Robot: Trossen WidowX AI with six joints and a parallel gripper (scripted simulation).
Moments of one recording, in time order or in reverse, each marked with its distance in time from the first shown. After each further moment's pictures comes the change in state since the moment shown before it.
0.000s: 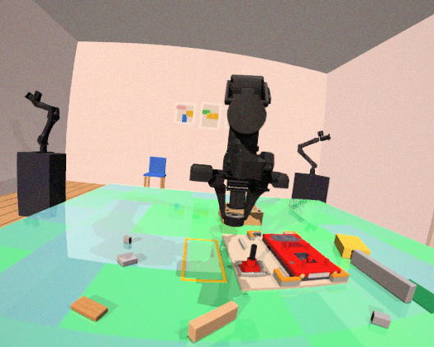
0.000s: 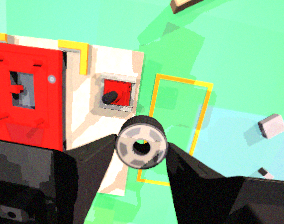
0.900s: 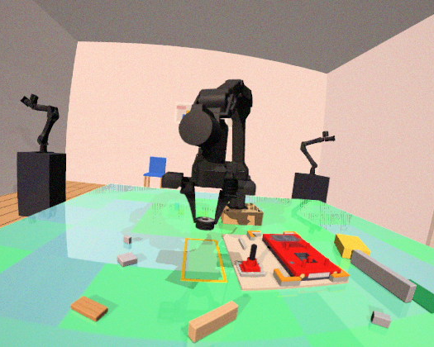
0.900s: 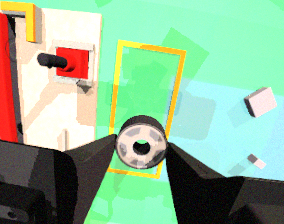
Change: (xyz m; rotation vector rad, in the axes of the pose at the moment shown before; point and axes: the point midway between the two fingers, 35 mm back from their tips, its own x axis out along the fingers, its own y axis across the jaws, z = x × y) arm 0.024 -0.054 -0.034 0.016 -0.005 -0.007
